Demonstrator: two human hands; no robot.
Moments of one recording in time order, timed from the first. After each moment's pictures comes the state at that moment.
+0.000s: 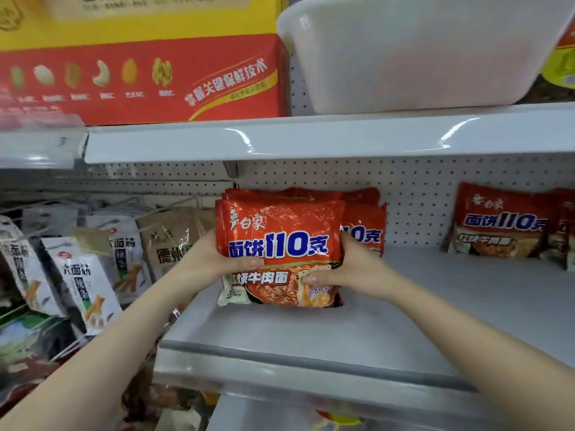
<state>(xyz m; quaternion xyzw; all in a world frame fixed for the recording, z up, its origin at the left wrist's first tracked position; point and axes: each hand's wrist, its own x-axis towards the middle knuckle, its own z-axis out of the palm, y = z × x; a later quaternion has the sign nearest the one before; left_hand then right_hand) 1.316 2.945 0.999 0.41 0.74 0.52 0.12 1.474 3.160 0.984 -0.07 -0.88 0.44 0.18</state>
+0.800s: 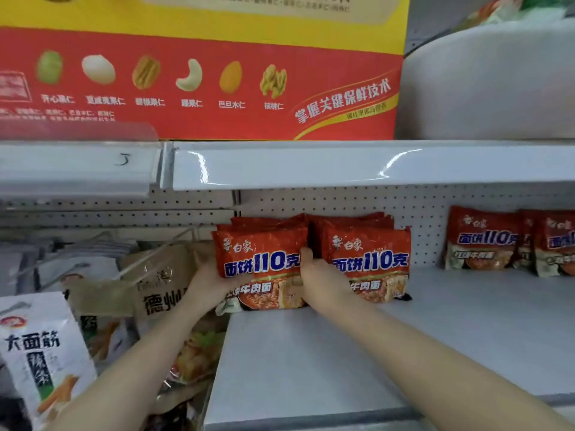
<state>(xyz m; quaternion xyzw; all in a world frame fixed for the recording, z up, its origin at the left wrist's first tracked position) 1.137 2.974 0.945 0.45 0.73 0.51 0.09 1.318 3.108 0.961 -0.31 -0.93 0.01 0.21</state>
